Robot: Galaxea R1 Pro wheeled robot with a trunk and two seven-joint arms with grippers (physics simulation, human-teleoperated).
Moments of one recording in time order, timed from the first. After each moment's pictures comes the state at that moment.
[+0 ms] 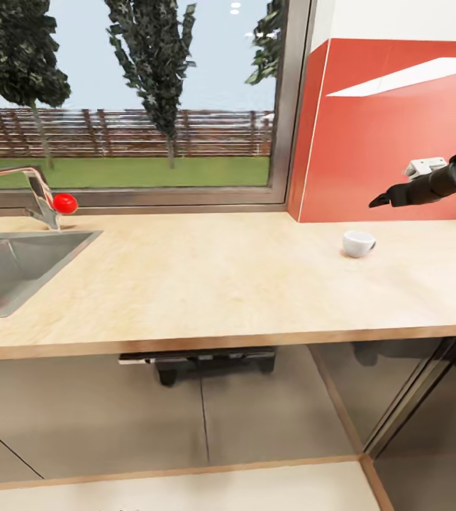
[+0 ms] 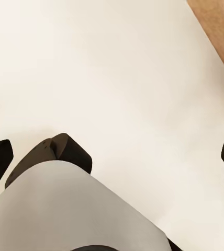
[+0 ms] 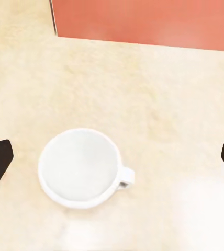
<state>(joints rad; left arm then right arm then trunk) -0.09 0.19 0.19 -0.03 0.78 -0.09 -0.53 -1.67 -0.45 0.24 -0.60 0.18 1.00 0.68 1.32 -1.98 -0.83</state>
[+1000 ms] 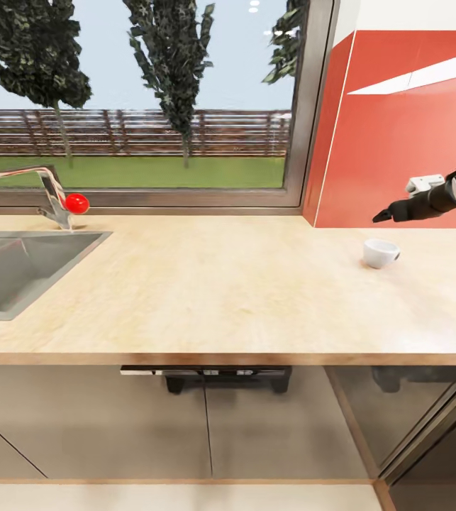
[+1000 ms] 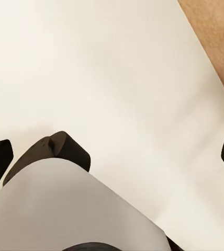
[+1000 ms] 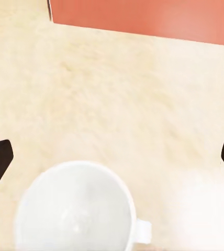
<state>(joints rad) -0.09 0.19 0.19 -0.03 0.78 -0.10 -0.54 -1.63 -0.46 0.24 -0.58 0.21 0.98 0.66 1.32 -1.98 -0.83</state>
